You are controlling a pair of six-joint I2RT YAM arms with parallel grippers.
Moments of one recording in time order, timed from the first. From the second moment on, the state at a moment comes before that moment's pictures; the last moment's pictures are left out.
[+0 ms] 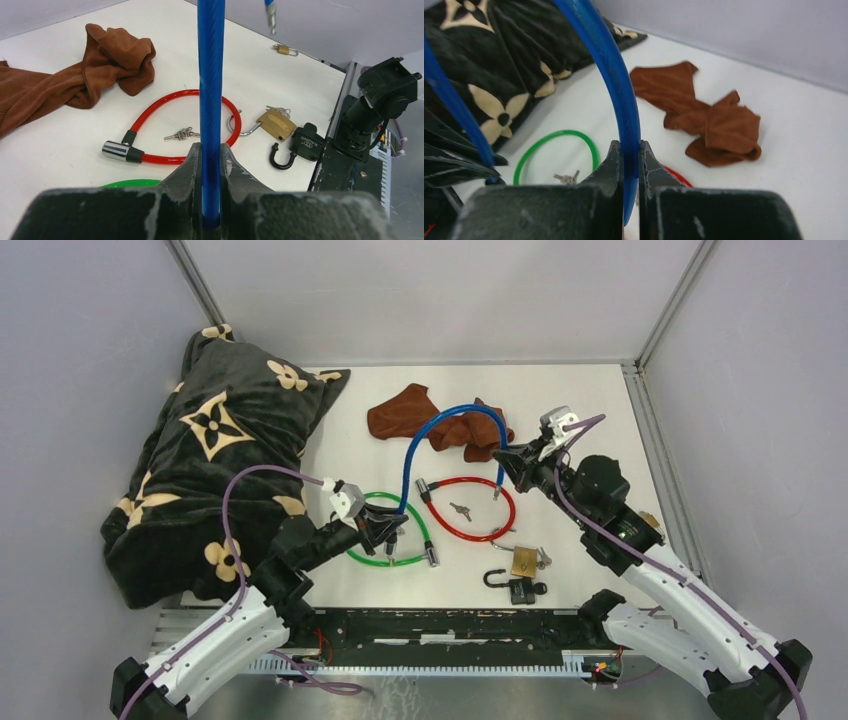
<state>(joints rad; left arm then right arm) -0.68 0.53 0.28 0.26 0.34 -0.15 0.62 0.80 0.72 0.02 -0.03 0.15</state>
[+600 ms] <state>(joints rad) -0.67 0.46 0.22 0.36 0.21 -0.15 0.71 0.99 1.06 0.05 -0.07 0.04</state>
